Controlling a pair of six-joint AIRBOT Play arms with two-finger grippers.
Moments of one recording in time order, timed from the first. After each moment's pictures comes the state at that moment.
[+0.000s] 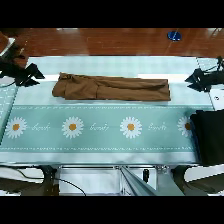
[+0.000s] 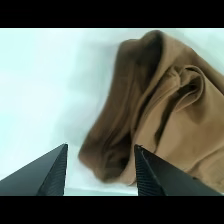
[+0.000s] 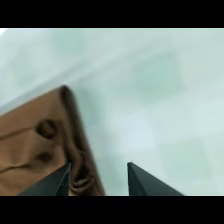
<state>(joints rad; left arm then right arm) 0.33 -1.62 1.45 1.12 -1.15 -1.52 -0.48 -1.71 1.43 -0.94 1.16 1.44</state>
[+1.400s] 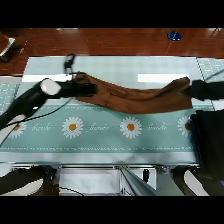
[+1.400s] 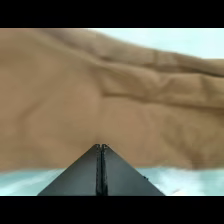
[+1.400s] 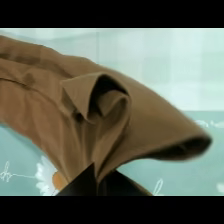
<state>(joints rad) -0.40 -1.31 0.98 0.90 -0.61 -1.39 -0.25 -0.89 1.01 -1.05 1.28 1.42</state>
